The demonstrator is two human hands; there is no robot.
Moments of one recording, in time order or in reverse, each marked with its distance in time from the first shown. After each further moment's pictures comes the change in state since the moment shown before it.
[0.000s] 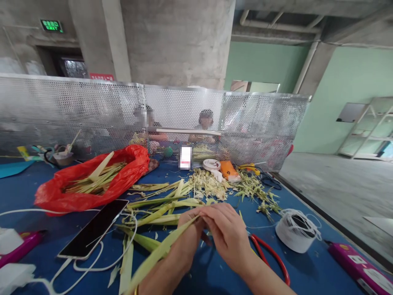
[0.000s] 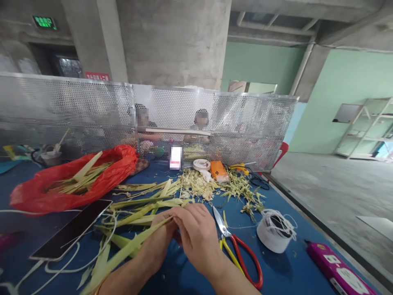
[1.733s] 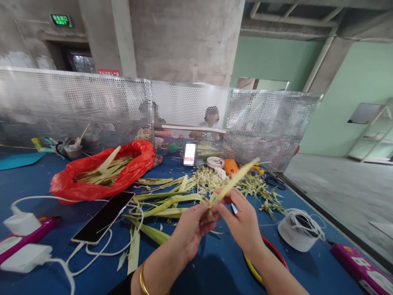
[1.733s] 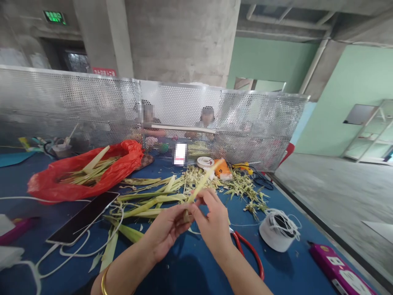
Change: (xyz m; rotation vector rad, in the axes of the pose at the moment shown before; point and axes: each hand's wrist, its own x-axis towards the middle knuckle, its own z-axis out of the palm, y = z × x) left_hand 0.004 -0.001 -0.005 -0.327 0.172 -0.292; right_hand 0.003 0.016 -0.007 0.200 0.055 0.403
